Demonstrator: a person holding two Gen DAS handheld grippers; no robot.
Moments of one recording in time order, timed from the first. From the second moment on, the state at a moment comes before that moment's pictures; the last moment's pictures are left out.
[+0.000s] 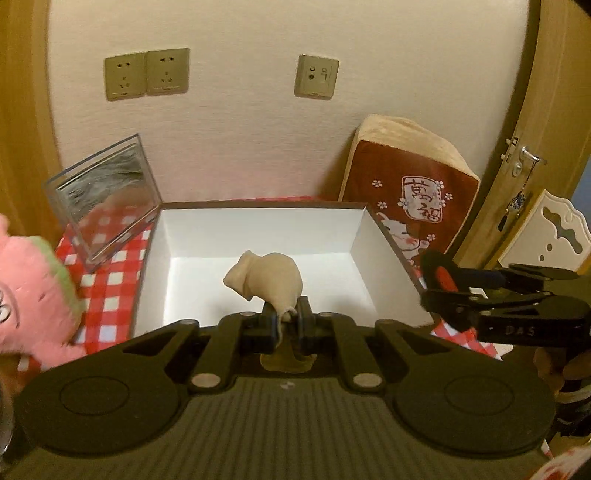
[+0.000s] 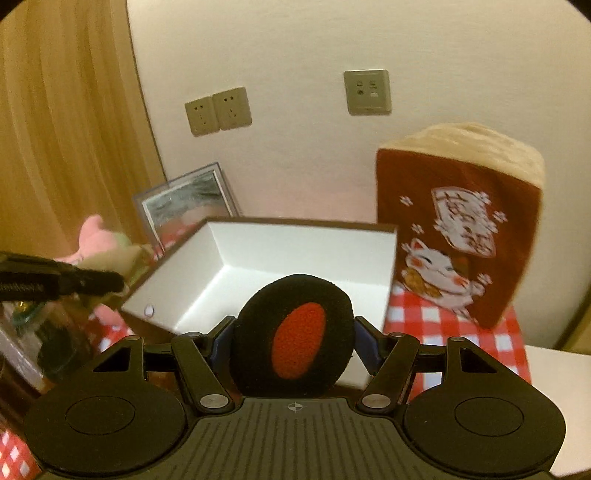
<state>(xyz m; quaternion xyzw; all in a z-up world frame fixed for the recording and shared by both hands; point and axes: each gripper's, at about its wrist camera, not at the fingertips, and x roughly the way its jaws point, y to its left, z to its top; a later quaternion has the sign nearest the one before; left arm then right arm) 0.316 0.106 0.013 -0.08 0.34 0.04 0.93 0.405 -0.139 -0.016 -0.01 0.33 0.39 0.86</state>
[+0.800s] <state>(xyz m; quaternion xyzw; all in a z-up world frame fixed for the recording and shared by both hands) 0.419 0.116 -0.026 -0.06 0.39 0.05 0.92 0.495 -0.081 -0.060 -0.01 0.39 0.38 0.84</state>
